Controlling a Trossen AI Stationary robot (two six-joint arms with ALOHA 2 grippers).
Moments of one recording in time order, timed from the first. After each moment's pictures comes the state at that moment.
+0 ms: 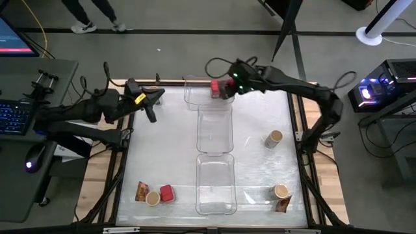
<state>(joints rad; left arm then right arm) 0.02 0.78 0.95 -0.28 -0.59 -0.10 -0.42 1.70 1.66 -0.92 0.18 0.59</state>
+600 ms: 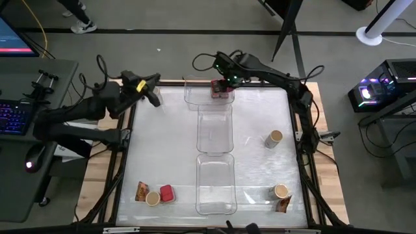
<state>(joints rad) 0.17 0.80 0.95 -0.17 -0.67 -0.12 -0.50 2.08 2.10 -1.29 0.08 0.66</state>
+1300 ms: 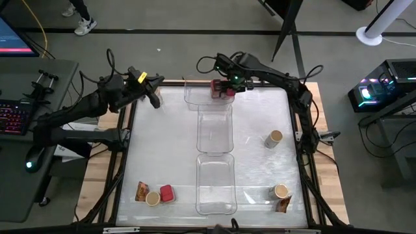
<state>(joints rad) 0.35 0.81 0.95 -0.28 -0.37 0.00 -0.52 2.09 2.09 -1.36 0.03 0.92</state>
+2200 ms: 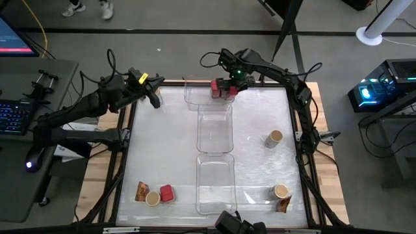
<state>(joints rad) 0.35 0.81 0.95 -0.30 -0.37 -0.08 -0.60 2.12 2.09 -1.39 -0.10 0.78</state>
